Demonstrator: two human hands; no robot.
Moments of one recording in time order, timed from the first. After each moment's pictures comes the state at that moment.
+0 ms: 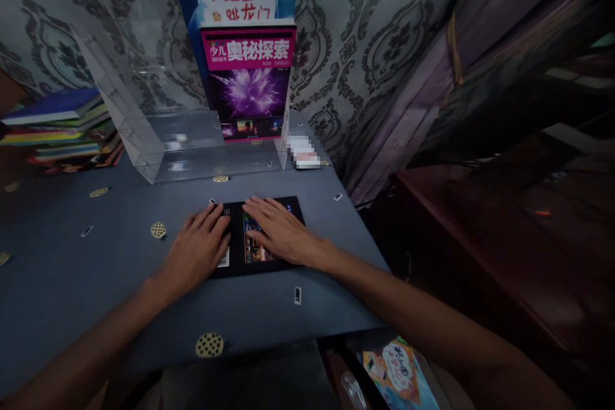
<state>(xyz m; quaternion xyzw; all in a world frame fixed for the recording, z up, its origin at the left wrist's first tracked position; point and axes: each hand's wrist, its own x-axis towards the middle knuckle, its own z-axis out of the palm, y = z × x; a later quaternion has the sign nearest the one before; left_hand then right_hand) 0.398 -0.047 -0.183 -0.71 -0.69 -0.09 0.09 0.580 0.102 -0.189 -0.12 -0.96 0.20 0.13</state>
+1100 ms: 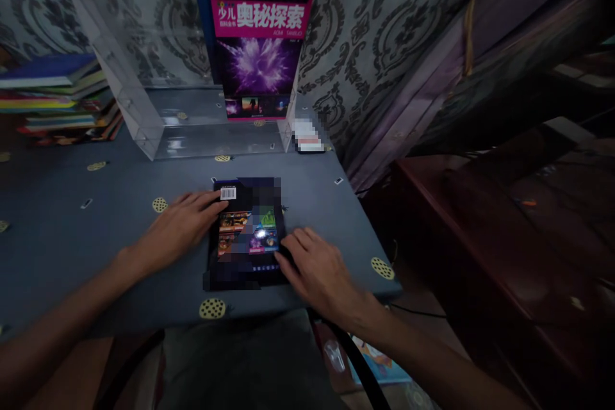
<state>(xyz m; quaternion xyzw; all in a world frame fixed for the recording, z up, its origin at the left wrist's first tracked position) 0.365 -0.063 -0.168 -0.77 -0.64 -0.06 0.04 0.655 0.021 -0.170 -0.25 -0.96 0.06 0.14</state>
